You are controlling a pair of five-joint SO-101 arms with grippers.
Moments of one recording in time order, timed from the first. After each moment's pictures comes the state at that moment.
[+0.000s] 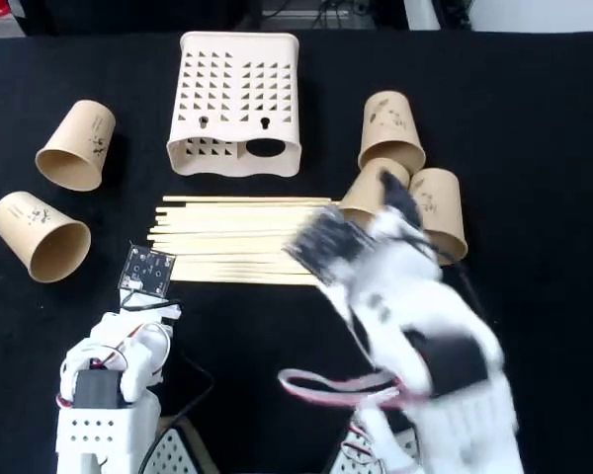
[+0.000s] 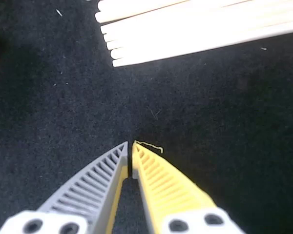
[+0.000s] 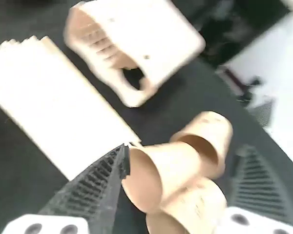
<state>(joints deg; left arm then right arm) -5.2 -101.2 96.6 71.6 -14.6 -21.1 -64.9 47.1 63.6 38.0</state>
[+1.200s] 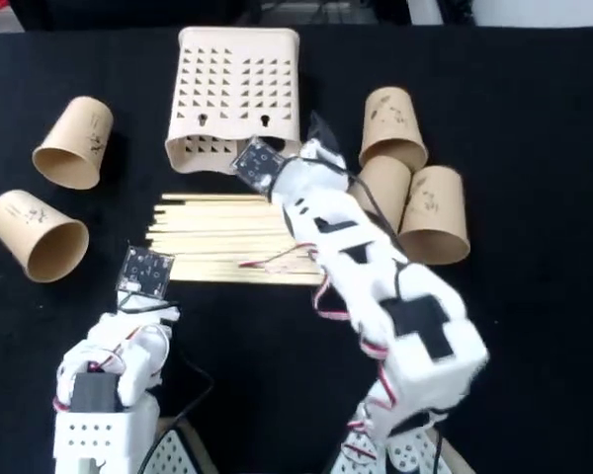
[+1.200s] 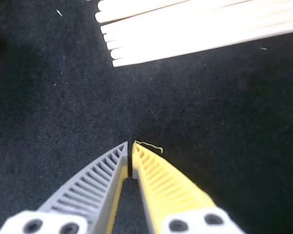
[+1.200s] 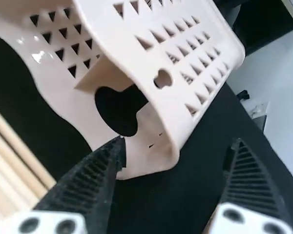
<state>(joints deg) -5.2 -101.2 96.6 71.6 -14.6 -17.5 15.6 40.0 -18.1 41.4</state>
